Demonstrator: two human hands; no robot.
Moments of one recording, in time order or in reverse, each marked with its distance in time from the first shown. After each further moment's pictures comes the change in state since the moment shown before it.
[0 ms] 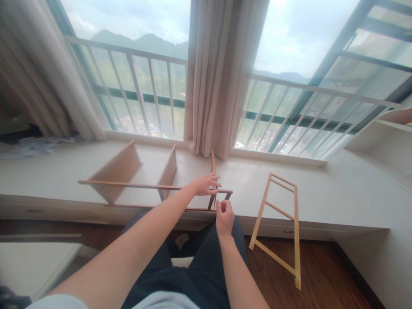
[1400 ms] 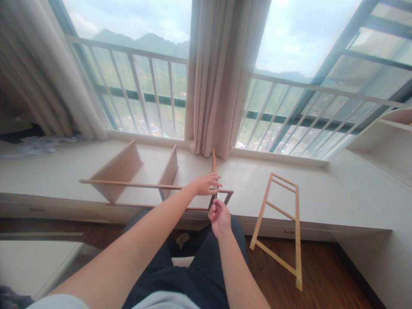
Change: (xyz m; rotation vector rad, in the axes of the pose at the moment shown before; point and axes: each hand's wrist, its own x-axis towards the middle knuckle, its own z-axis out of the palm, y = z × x) left_hand 0.002 -0.005 0.005 -0.002 -0.011 0.004; right_hand 0.003 -0.025 0.013 1.116 -0.331 0.736
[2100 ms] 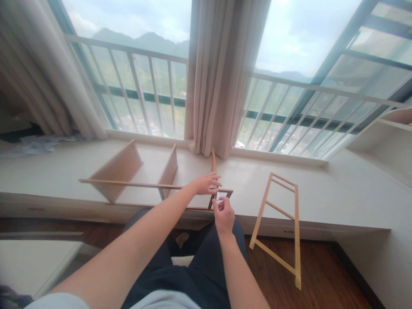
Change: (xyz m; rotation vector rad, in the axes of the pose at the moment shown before) left_hand 0.000 0.003 -0.003 0.024 0.008 0.015; right_hand -0.007 -0.009 -0.015 -1.327 0.315 -0.745
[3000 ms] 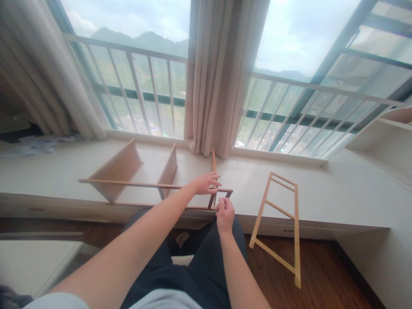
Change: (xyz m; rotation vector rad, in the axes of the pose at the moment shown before) left_hand -0.002 0.002 -0.001 -0.017 0.003 -0.011; right_hand 0.003 -0.002 0.006 0.534 -0.034 0.292
